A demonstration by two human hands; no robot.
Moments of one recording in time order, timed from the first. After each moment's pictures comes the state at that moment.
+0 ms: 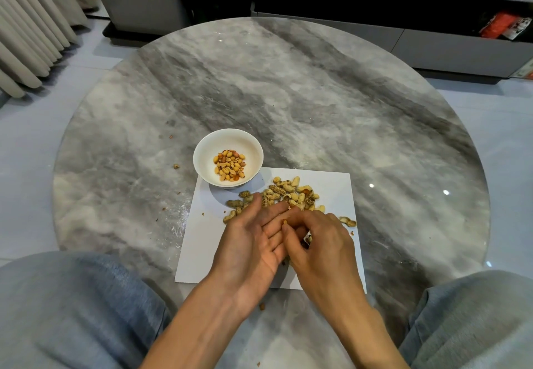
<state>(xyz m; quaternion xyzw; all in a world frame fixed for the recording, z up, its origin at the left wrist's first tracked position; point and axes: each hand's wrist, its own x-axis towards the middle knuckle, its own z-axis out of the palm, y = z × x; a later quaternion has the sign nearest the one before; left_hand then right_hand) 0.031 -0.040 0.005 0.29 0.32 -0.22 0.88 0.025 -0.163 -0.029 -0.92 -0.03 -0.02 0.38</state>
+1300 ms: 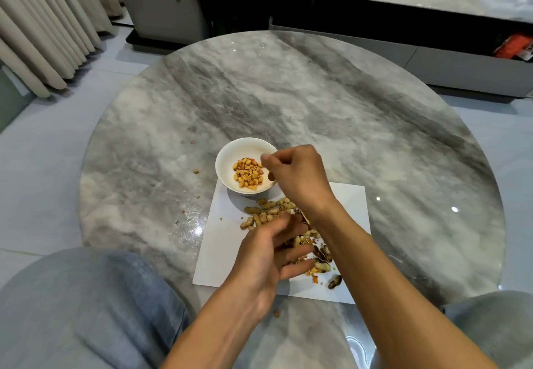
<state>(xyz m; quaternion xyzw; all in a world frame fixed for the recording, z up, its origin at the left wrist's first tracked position) 0.028 -0.034 -0.006 0.43 0.34 -0.21 0.81 0.136 -0.100 0.006 -0.87 0.00 0.10 0.48</state>
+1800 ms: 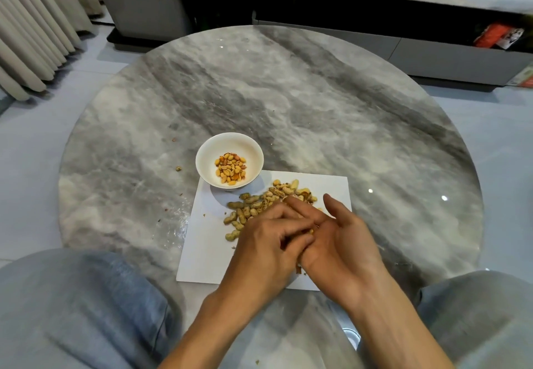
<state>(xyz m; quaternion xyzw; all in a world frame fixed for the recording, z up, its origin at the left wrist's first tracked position) 0.024 -0.050 -0.023 0.84 -0.09 0.06 0.52 0.045 -0.170 0.020 -0.27 0.31 0.29 0.87</state>
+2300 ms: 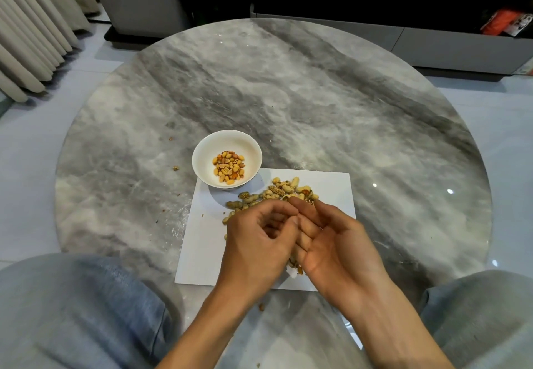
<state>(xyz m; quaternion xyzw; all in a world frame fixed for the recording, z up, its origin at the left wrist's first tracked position) 0.027 -0.050 -0.011 0.78 0.07 0.04 0.62 0.042 -0.170 0.010 -0.32 0.31 0.27 0.85</state>
